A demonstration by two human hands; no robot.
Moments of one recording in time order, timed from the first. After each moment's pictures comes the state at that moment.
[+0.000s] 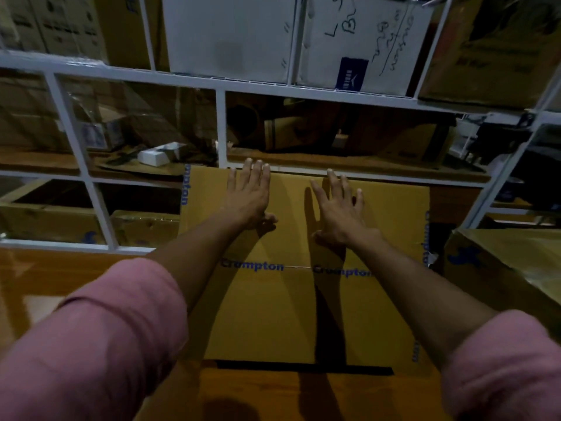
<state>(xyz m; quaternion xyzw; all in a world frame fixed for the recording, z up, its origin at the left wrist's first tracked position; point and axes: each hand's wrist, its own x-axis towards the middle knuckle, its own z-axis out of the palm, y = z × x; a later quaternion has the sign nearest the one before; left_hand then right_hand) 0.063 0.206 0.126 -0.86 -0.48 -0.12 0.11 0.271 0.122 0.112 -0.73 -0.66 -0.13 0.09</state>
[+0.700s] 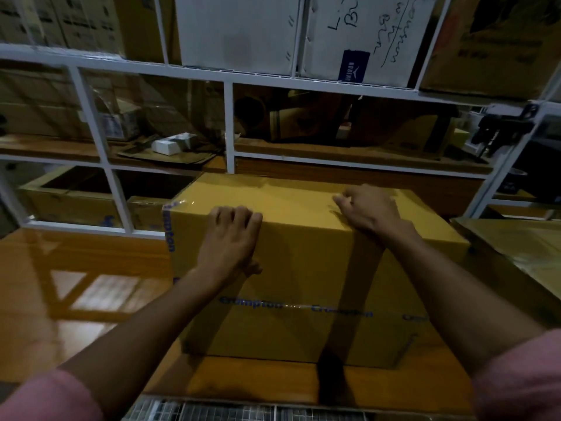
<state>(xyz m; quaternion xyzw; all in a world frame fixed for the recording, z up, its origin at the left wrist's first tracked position) 0.000 0.076 0.063 -0.85 -0.43 -0.20 0.22 0.306 0.053 0.136 -0.77 -0.62 -0.06 0.15</state>
